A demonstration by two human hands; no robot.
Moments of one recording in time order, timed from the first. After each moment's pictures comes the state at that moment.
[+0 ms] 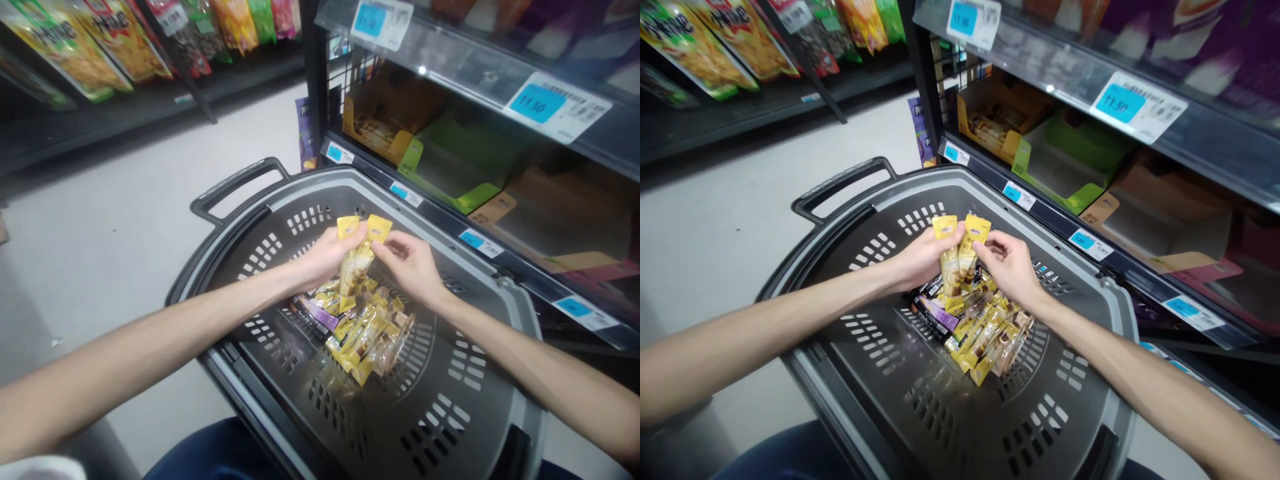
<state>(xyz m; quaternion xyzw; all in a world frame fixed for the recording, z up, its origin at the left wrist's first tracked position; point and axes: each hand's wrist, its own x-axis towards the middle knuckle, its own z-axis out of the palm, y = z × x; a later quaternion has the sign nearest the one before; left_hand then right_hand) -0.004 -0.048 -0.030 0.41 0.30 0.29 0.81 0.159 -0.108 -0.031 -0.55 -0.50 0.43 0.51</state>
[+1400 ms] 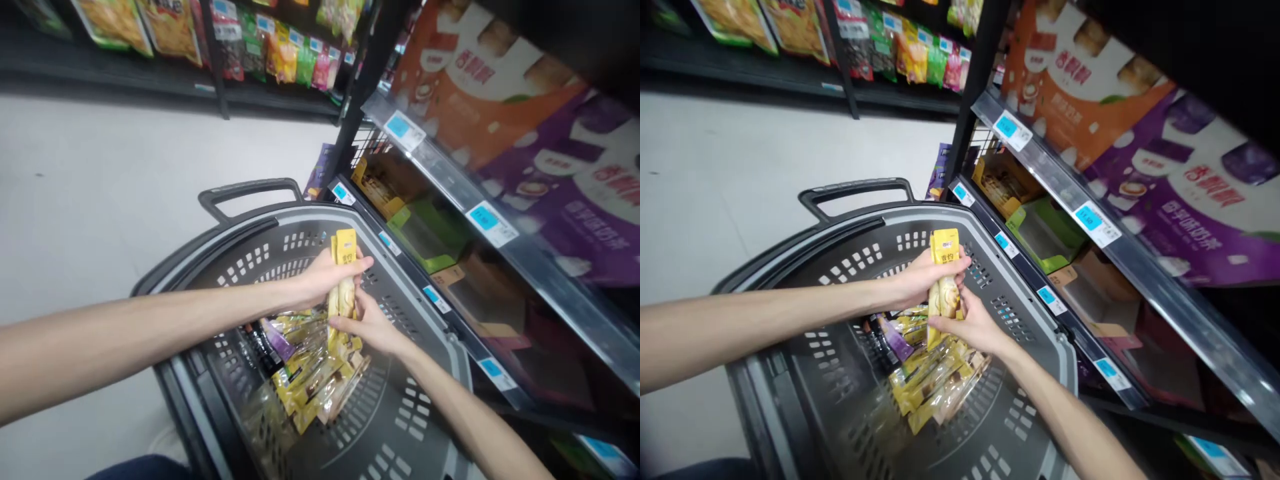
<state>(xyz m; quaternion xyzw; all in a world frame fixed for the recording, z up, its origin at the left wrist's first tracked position) -0.001 -0.053 -0.017 0.37 0.29 0.37 0.80 0.144 -0.124 -0.030 -0.51 -0.46 0.65 0.33</state>
